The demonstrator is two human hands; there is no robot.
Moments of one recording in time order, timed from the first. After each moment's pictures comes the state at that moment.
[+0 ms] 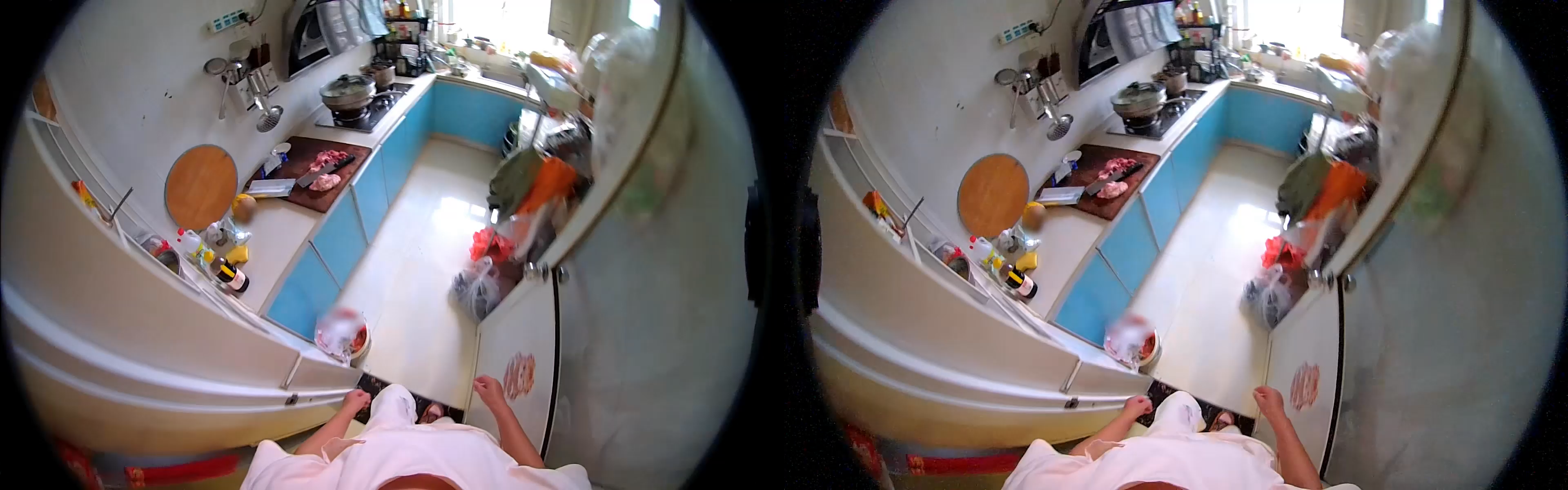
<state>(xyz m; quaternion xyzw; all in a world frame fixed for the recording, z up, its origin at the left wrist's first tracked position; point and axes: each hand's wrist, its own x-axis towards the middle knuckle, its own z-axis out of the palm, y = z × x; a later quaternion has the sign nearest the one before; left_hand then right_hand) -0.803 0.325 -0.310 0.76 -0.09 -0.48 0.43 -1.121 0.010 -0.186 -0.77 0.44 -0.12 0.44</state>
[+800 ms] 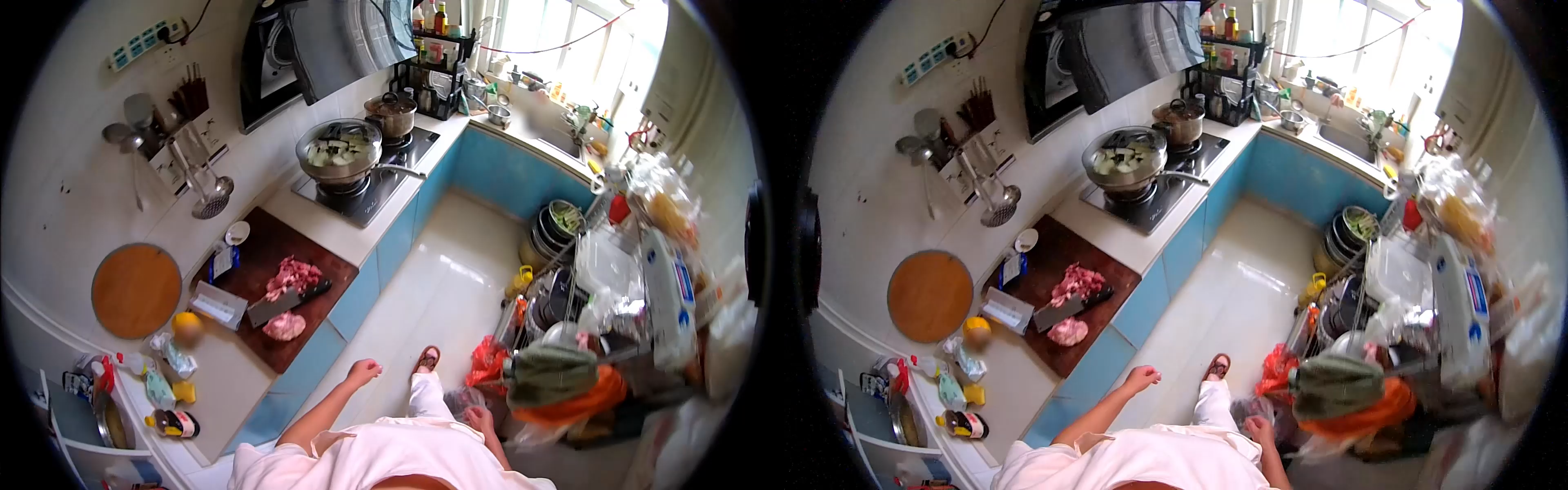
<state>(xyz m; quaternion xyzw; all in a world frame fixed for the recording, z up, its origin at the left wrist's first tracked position) -0.332 -0.298 -0.216 0.75 -0.27 -0.40 0.44 -0.720 -0.483 -0.215 -0.63 0.47 -0.10 0.60</state>
